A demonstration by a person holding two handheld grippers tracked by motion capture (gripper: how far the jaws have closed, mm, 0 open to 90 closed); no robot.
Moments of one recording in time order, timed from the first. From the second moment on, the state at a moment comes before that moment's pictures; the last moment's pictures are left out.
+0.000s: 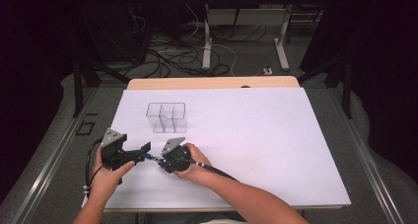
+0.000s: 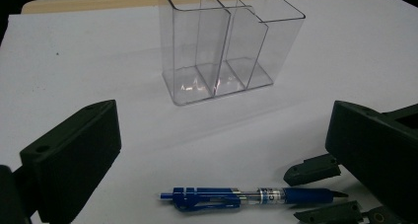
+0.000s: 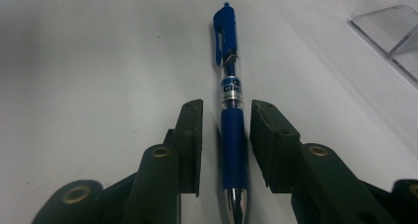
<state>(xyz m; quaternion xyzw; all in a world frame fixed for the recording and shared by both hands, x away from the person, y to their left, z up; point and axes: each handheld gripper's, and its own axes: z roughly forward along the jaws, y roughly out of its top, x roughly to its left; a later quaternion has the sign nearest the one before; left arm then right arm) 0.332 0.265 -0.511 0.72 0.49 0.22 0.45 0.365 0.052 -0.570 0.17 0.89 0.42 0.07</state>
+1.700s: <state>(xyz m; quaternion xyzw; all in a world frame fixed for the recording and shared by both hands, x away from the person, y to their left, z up) 0.331 0.262 -0.509 0.72 0.47 0.23 0.45 0.372 -0.007 -0.540 0.21 0.88 0.43 0.07</state>
